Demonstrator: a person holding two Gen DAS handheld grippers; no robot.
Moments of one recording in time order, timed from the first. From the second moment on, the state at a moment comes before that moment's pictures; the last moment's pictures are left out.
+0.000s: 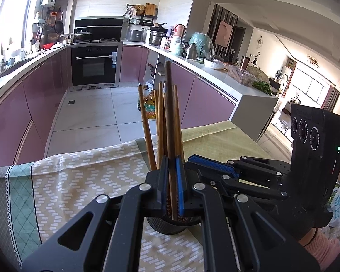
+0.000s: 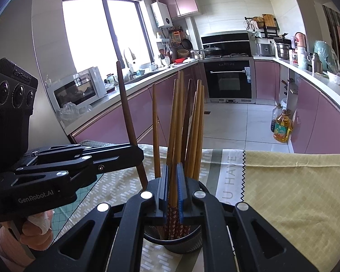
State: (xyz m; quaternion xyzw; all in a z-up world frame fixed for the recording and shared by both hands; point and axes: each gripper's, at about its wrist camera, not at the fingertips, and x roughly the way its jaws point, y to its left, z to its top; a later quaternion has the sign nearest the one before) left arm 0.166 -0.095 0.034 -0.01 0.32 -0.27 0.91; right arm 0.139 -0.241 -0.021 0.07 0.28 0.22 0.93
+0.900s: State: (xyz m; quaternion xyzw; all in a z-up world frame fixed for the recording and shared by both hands) left arm 0.180 -0.090 0.011 -0.01 0.34 -0.27 0.90; right arm 0.134 -0.243 -0.026 0.08 0.28 0.22 0.93
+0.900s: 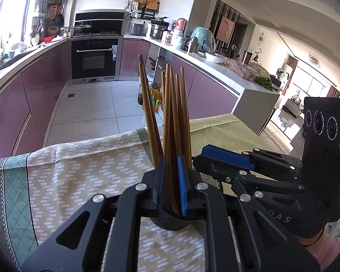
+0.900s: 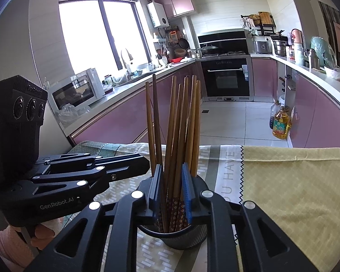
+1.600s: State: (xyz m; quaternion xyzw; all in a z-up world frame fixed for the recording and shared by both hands) left arm 0.106 -0.003 0.007 -0.02 0.21 -0.08 0.97; right arm 0.082 -0.246 -0.029 0.05 0.21 0.15 0.96
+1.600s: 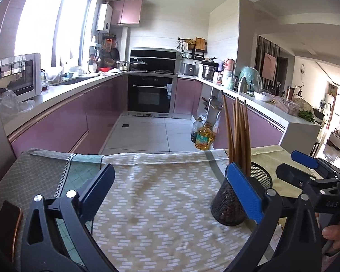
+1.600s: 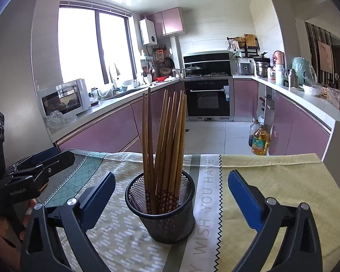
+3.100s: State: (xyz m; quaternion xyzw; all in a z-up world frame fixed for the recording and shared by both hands) left arm 0.029 0.005 0.007 0.01 0.10 -0.01 0.99; right arm 0.021 -0.224 -0.025 0.04 0.12 0.12 0.98
